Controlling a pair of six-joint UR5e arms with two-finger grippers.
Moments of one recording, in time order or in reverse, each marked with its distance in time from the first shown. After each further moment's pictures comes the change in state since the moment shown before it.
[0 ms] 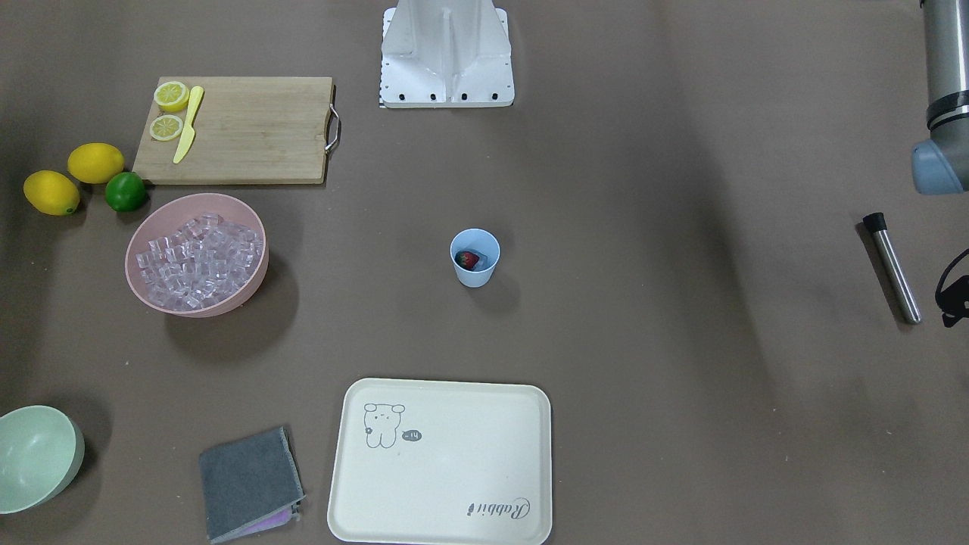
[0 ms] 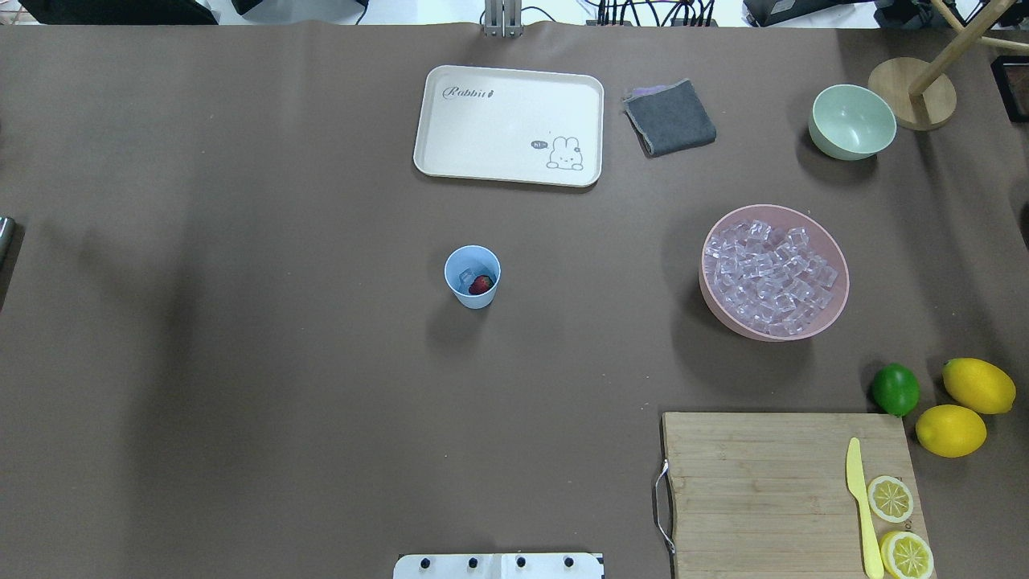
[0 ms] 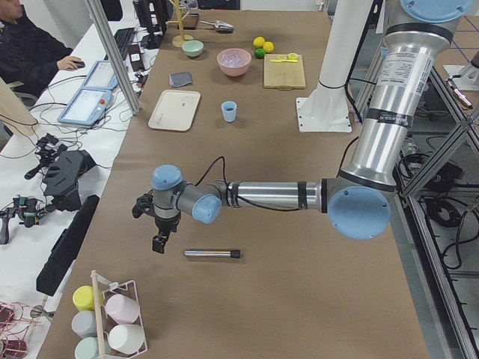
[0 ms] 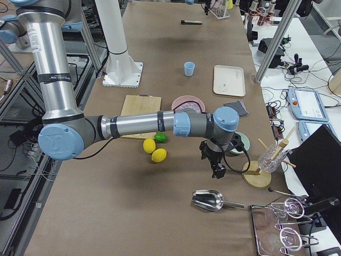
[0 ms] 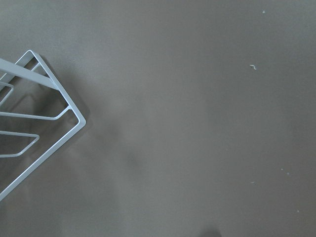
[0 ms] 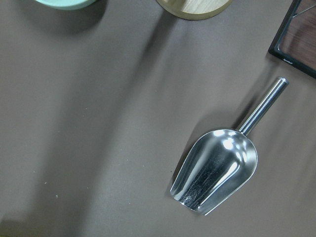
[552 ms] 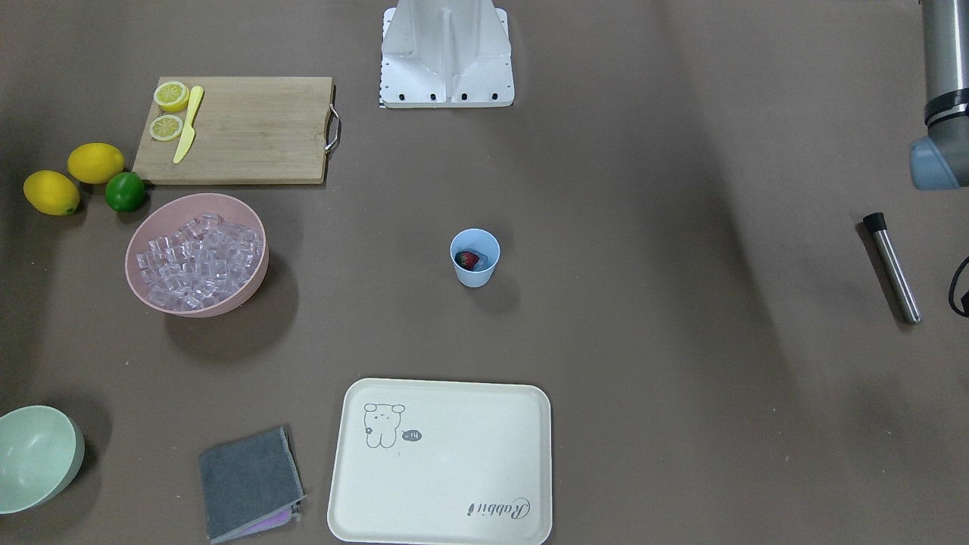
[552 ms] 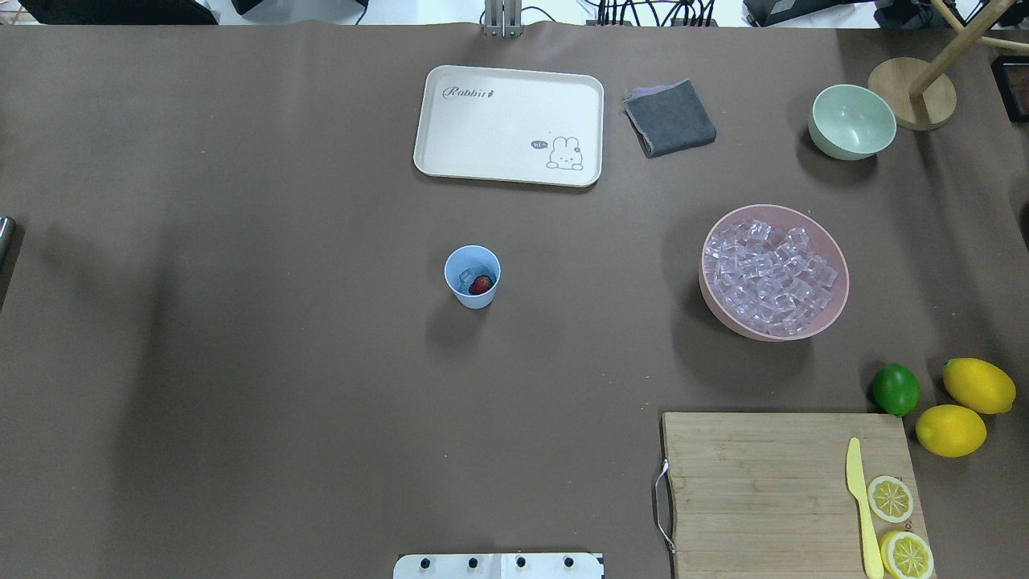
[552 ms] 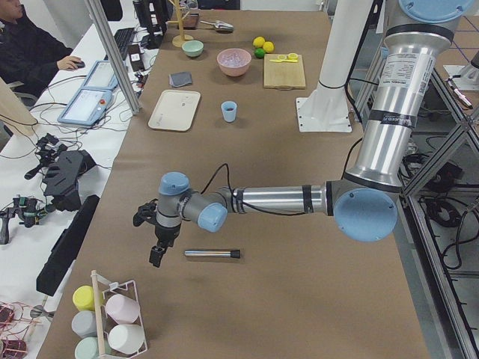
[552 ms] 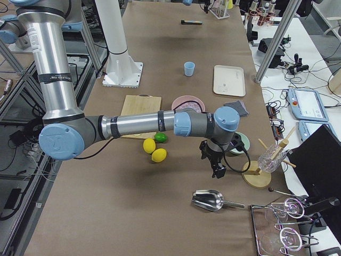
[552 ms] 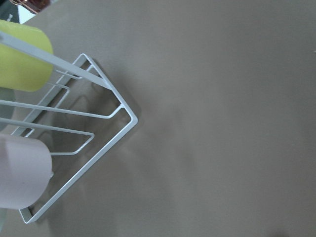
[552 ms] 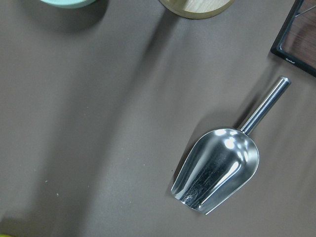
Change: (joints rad) left arm 0.008 0.036 0.028 -0.091 0.137 -0.050; right arm -0.001 -0.006 -0.002 -0.004 0.001 -0.009
